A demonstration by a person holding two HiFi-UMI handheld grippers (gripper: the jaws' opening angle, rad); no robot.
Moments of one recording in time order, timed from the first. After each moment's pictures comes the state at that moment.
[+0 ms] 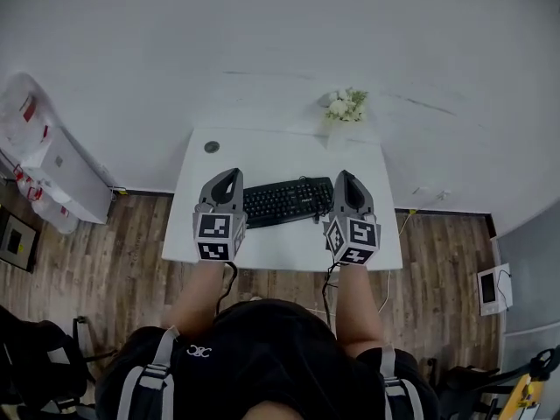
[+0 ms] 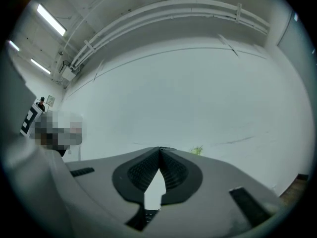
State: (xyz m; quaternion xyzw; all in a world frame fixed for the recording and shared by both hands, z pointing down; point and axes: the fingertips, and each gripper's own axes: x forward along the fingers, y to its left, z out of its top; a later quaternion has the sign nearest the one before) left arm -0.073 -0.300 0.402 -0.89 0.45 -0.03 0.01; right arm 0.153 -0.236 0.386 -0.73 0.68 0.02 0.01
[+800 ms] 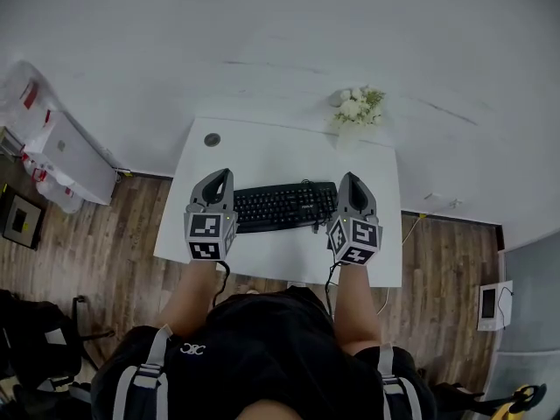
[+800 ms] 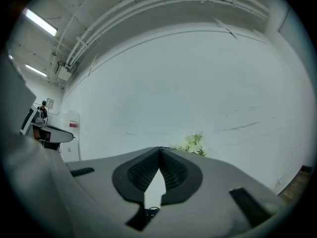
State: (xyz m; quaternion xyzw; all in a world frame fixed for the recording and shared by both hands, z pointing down) left arm -0.056 -0.364 0.447 -0.86 0.50 -0.08 -0.02; right arm 0.215 -0.313 0.441 -0.72 0.69 -0.03 0.00
